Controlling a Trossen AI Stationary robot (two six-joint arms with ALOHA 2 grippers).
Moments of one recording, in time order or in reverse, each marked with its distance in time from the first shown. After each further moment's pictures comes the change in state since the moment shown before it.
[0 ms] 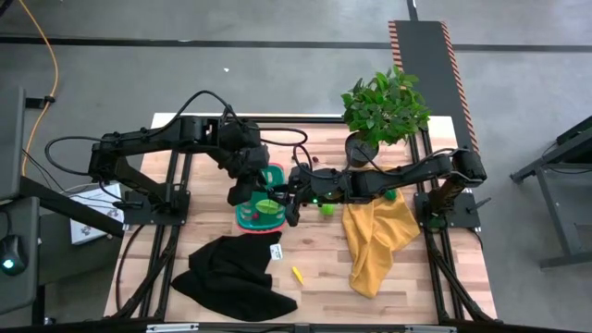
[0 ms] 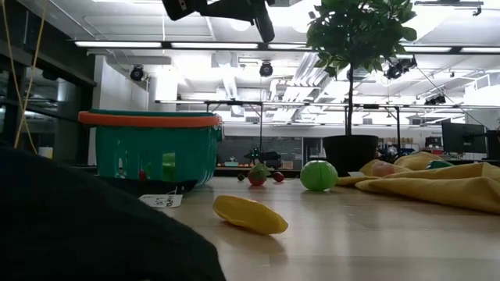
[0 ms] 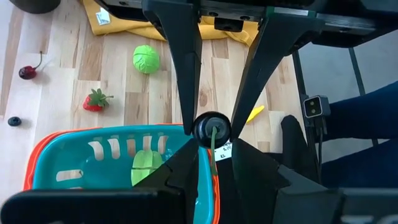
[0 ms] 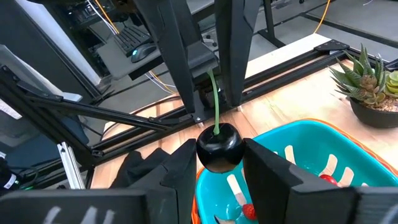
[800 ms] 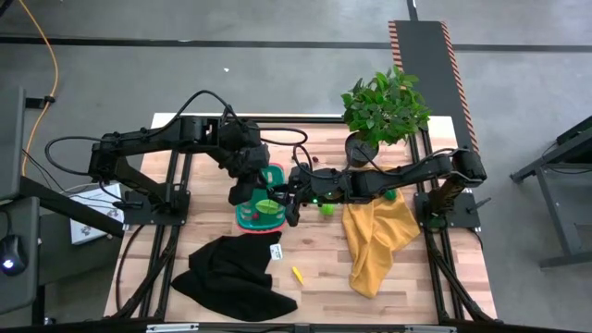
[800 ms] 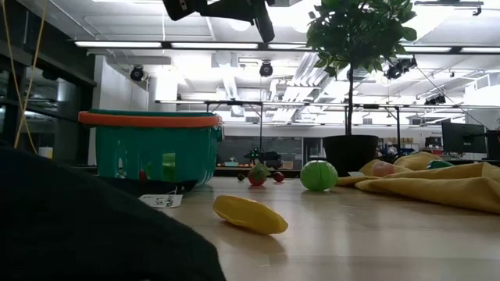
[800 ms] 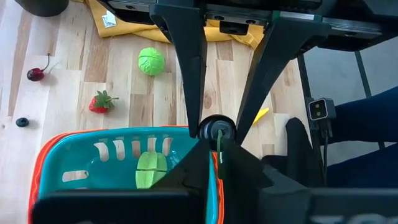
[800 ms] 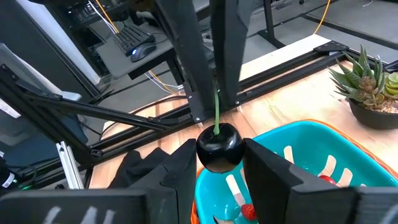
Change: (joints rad) left arm 0.000 0.000 0.000 0.007 -0.020 -0.002; right arm 0.000 0.000 0.000 0.000 0.000 -0.008
